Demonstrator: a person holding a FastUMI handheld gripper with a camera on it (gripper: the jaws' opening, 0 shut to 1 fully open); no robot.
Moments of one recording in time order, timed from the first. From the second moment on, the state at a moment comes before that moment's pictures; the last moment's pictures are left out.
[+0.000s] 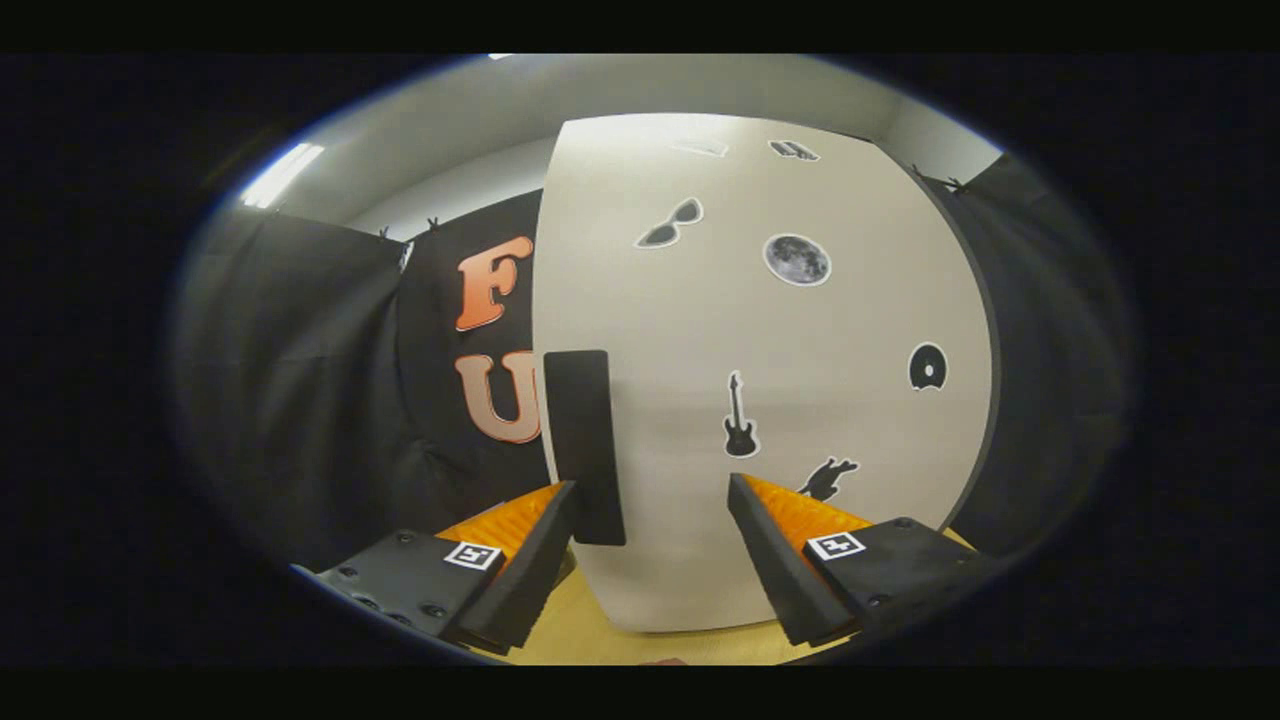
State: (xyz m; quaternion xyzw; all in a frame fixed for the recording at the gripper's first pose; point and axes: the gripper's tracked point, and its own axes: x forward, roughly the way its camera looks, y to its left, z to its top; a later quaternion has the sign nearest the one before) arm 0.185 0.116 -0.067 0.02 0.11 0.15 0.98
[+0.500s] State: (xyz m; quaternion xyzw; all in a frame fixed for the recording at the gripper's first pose) arm 0.190 0.118 -0.067 0.02 0.11 0.15 0.98
